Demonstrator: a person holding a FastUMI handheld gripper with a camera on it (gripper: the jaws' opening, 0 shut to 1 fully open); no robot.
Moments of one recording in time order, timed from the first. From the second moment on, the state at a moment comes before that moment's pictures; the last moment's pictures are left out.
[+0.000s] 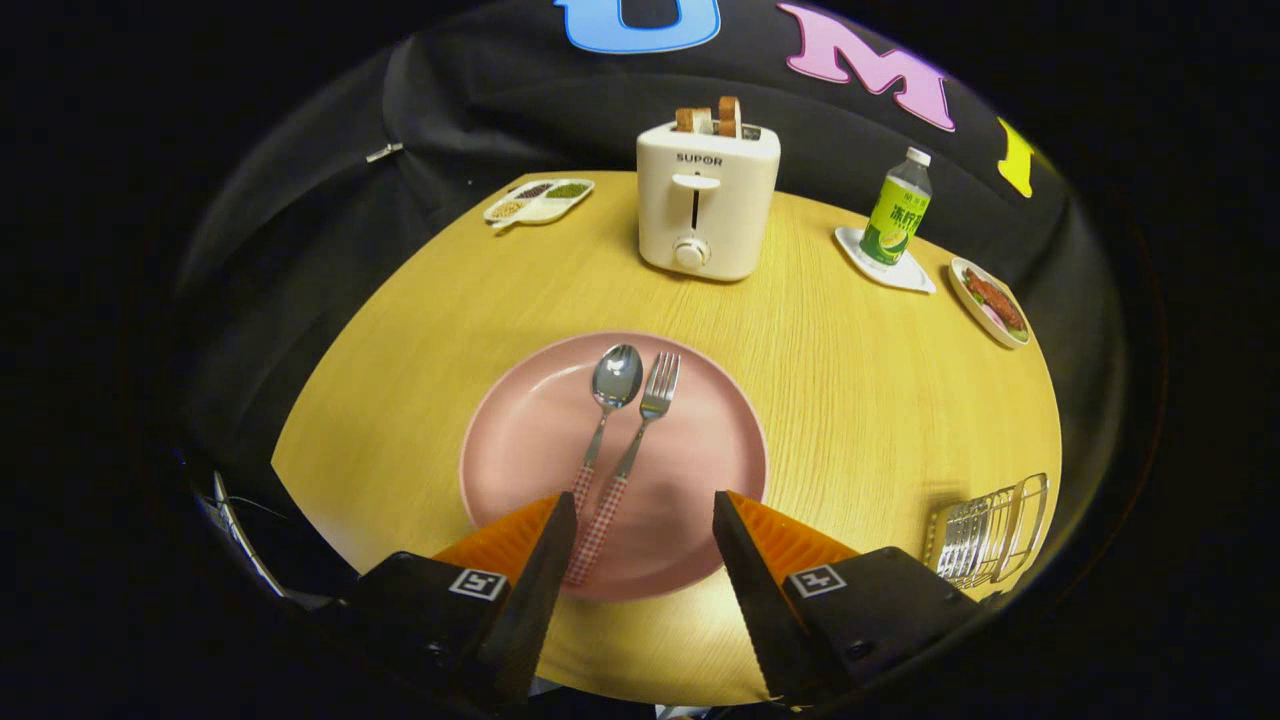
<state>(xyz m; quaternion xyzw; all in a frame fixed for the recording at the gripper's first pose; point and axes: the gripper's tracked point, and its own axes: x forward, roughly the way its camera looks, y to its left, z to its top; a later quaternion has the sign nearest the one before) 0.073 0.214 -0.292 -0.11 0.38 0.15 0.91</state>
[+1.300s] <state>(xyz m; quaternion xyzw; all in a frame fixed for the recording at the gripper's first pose) 0.067 0.224 -0.322 0.00 0.51 0.17 0.85</state>
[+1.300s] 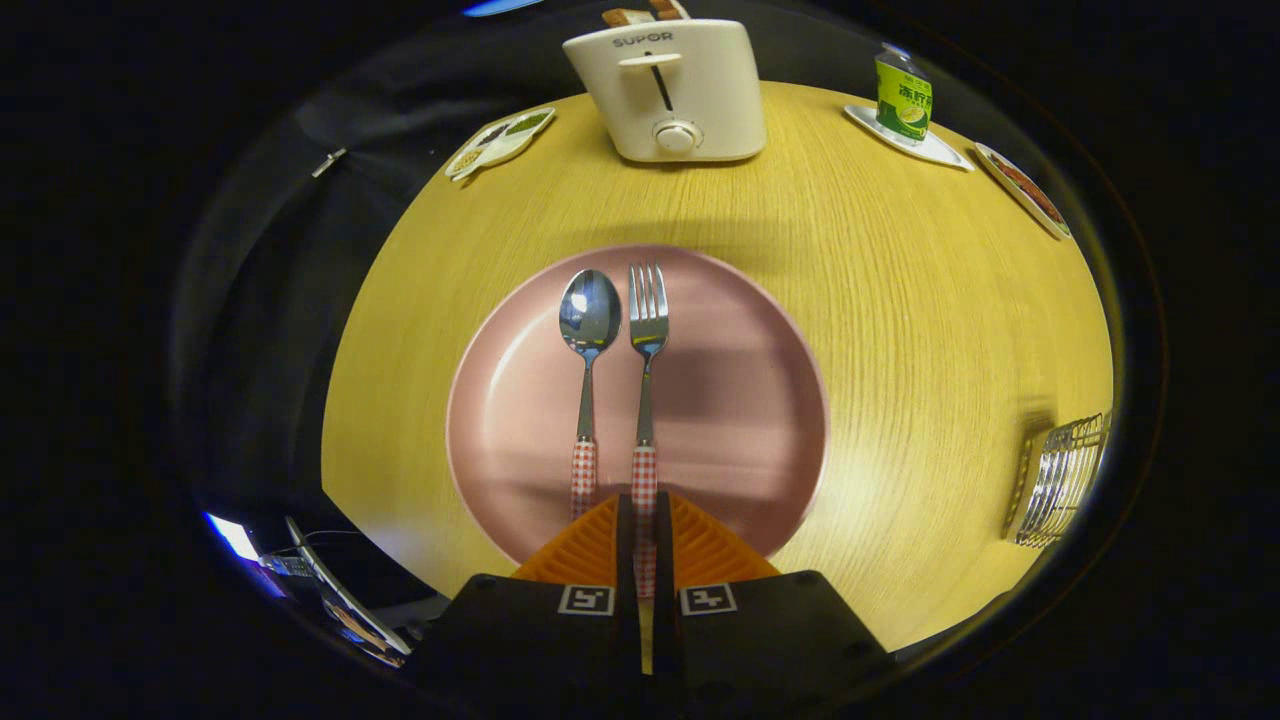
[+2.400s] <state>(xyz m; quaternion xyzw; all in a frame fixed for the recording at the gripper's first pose) 0.003 -0.055 -0.184 -0.01 0.51 0.15 0.84</state>
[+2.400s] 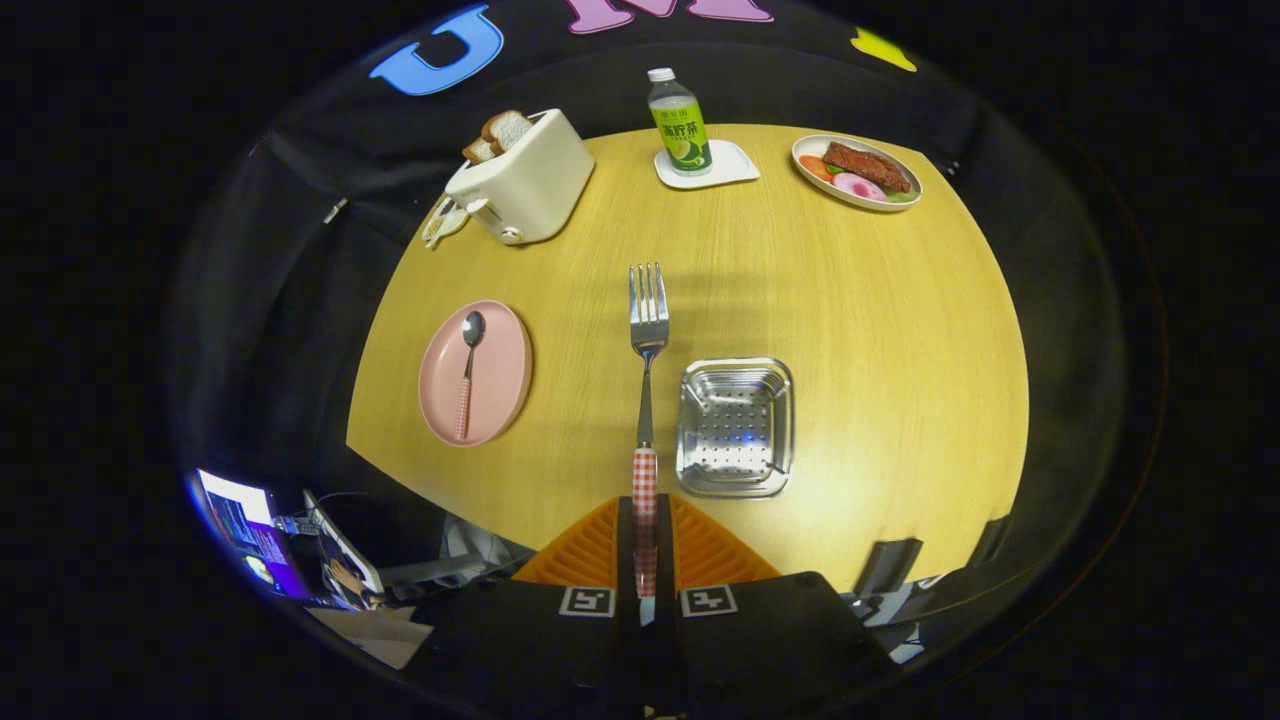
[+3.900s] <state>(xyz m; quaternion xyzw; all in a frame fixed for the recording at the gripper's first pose) 0.003 -0.105 -0.217 -0.12 0.78 0.16 0.60</state>
